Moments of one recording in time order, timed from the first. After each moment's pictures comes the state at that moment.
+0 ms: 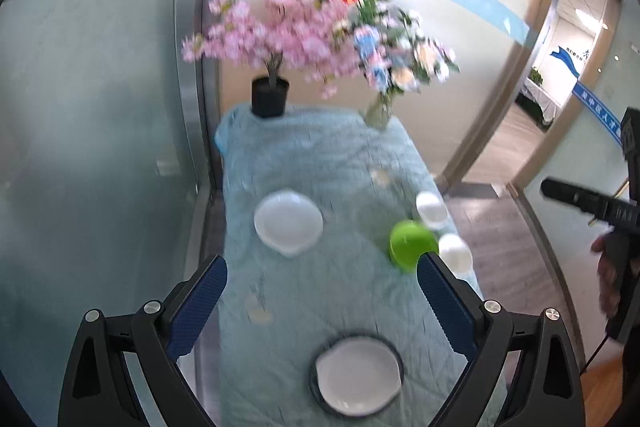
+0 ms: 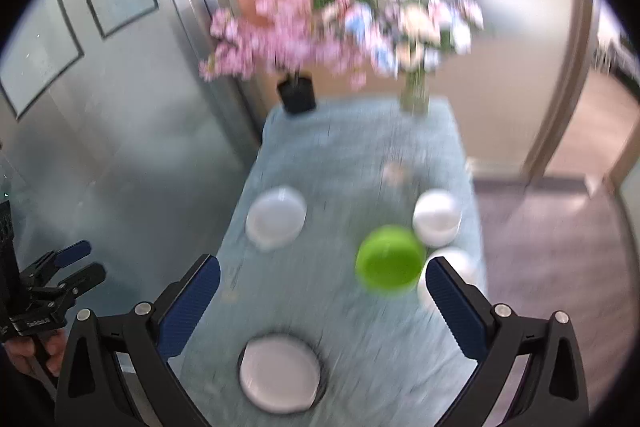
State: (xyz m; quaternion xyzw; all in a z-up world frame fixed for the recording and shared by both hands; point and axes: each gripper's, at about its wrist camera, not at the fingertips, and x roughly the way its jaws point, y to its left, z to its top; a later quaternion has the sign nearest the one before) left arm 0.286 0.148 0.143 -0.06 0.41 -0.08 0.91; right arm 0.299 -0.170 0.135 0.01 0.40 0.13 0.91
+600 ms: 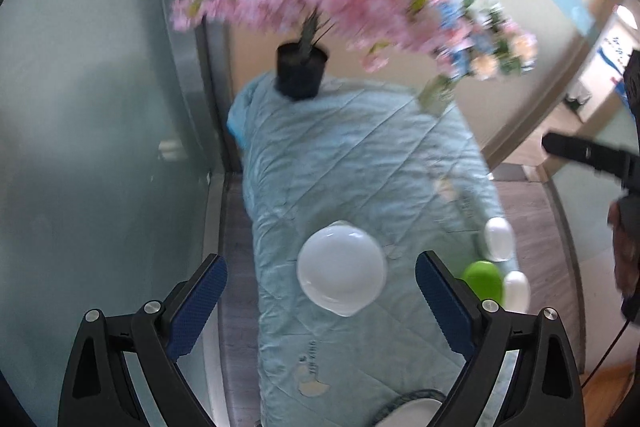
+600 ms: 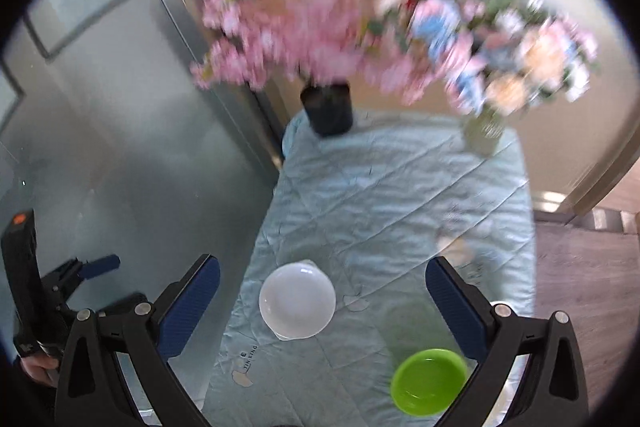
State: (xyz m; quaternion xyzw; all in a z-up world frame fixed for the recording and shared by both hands) left arm 0.539 0.214 0.058 -0.05 0.52 -0.05 0.85; right arm 0.532 -0.071 0.085 0.01 0.48 0.18 0.86
